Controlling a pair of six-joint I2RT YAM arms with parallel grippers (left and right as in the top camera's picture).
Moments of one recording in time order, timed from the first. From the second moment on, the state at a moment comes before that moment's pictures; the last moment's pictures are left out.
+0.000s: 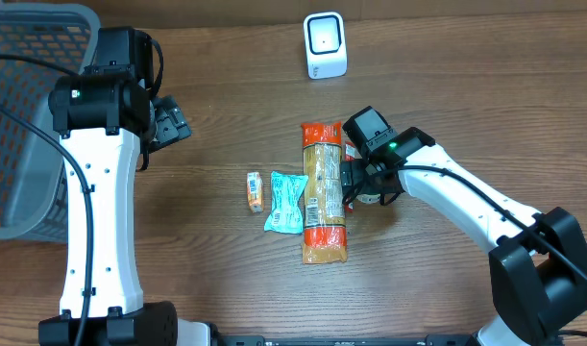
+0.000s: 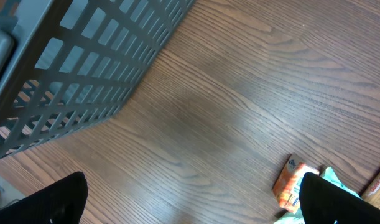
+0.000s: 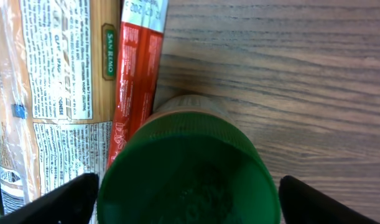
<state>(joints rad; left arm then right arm) 0.04 1.61 1.85 -1.50 -0.33 -0.46 0.57 1.80 1.26 -0.83 0.08 0.46</state>
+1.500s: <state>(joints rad) 0.04 1.61 1.85 -1.50 -0.33 -0.46 0.55 1.79 1.21 -0.80 0.22 0.38</state>
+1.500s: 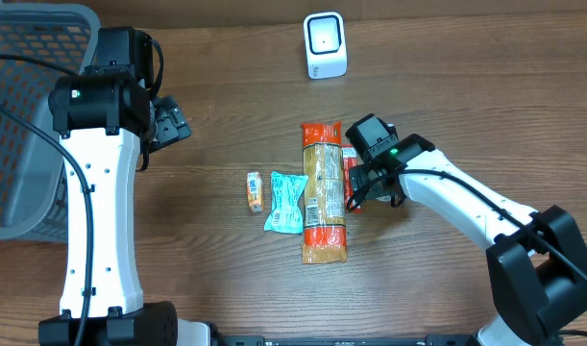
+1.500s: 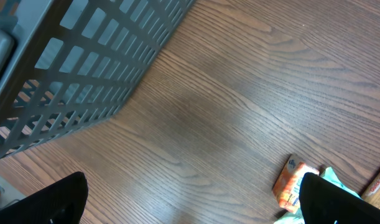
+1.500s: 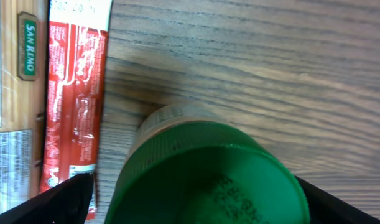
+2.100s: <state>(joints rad) 0.04 1.61 1.85 -1.50 -0.33 -0.46 0.40 1.79 1.21 -0.80 -0.02 0.31</state>
